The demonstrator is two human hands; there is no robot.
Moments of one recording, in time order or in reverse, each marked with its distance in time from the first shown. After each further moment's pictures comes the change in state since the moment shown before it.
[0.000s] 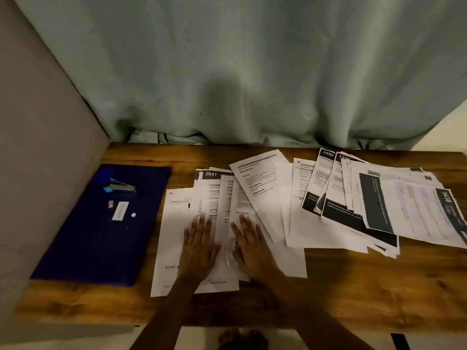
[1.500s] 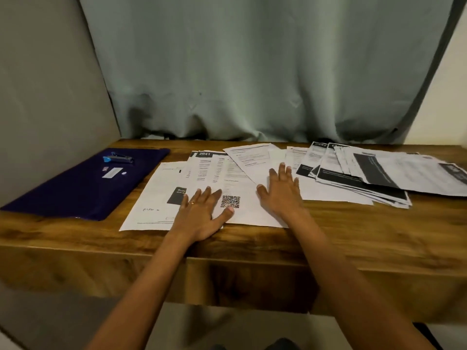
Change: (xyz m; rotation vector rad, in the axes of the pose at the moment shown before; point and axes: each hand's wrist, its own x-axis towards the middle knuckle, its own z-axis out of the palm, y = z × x) left_hand -0.048 0.040 0.044 0.155 0.095 0.080; right_hand -0.043 0.058 -0.010 -0.060 0.338 0.267
